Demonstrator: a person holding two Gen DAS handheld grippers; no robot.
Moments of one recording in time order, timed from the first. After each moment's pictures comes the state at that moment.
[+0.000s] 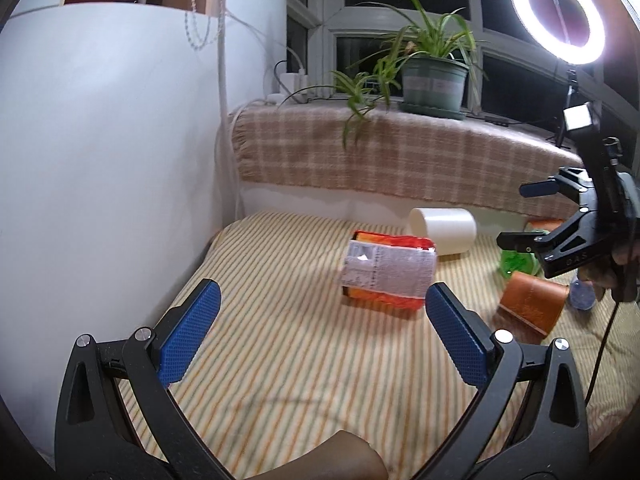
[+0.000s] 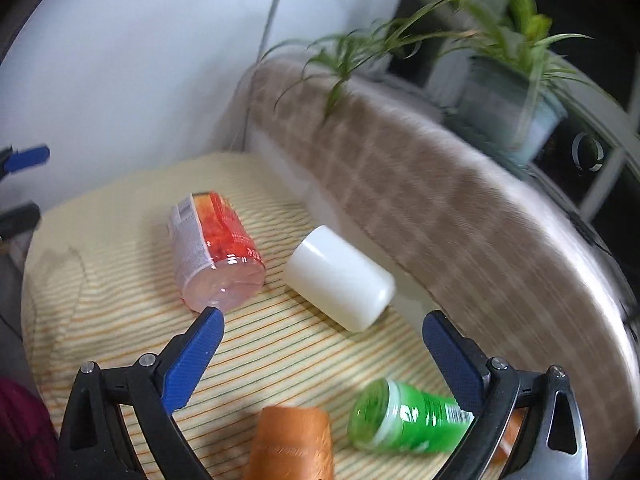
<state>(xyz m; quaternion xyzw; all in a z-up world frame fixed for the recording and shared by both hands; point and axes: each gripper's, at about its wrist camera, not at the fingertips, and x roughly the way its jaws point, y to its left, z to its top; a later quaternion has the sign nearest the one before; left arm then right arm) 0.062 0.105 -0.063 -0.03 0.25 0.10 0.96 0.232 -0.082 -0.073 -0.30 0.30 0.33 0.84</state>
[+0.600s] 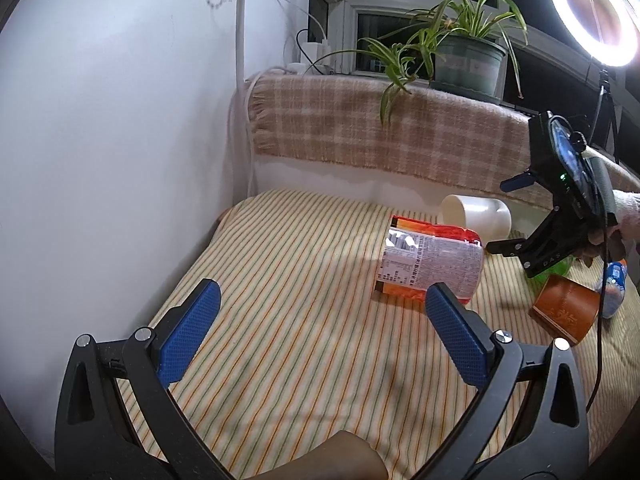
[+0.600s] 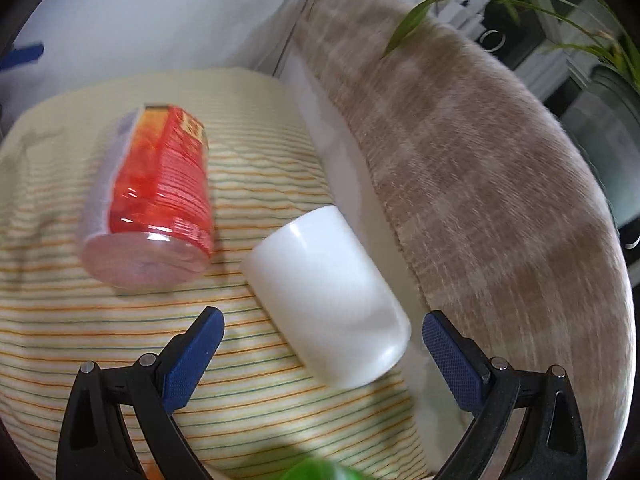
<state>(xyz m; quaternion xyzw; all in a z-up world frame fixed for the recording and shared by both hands) 0.095 0.135 -0.085 -0.06 0.28 0.11 0.95 0.301 -0.030 -0.131 -0.45 0.32 0.35 0.75</state>
